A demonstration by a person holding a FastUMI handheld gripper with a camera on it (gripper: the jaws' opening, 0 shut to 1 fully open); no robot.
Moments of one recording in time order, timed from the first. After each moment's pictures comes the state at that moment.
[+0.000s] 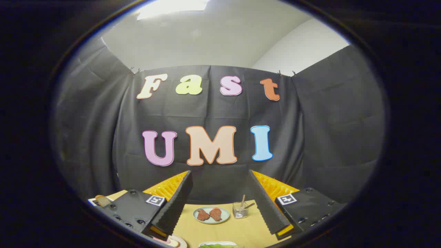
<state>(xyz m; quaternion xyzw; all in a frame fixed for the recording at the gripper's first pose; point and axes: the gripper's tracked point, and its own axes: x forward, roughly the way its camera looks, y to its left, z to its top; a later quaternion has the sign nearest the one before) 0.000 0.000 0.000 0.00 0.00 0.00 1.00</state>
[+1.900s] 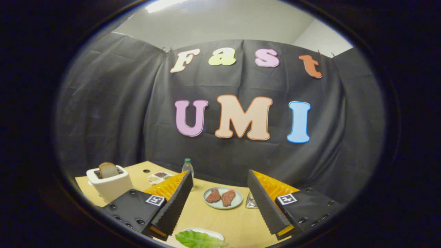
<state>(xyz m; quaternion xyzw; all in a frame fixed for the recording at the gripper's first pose) 0.037 -0.006 -0.103 -0.06 0.13 0.20 0.97</state>
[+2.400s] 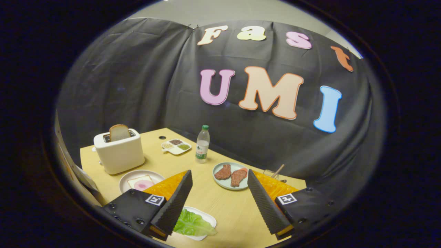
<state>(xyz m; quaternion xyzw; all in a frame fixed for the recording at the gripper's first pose) 0.026 0.001 -0.186 -0.13 0.23 0.31 0.91</state>
